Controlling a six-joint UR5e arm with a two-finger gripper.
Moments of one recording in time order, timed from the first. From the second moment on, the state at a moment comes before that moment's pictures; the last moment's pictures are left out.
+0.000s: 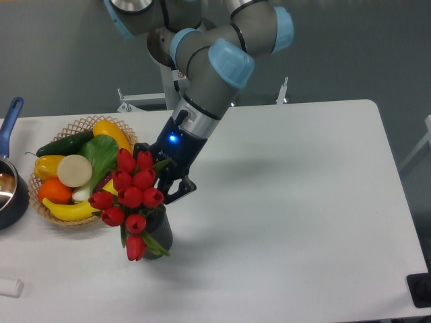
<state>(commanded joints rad) 2.45 -1.73 -1.83 -0.71 0.71 0.90</state>
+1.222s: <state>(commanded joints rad) 2.54 -1.69 -1.75 -0.71 0.56 0.68</state>
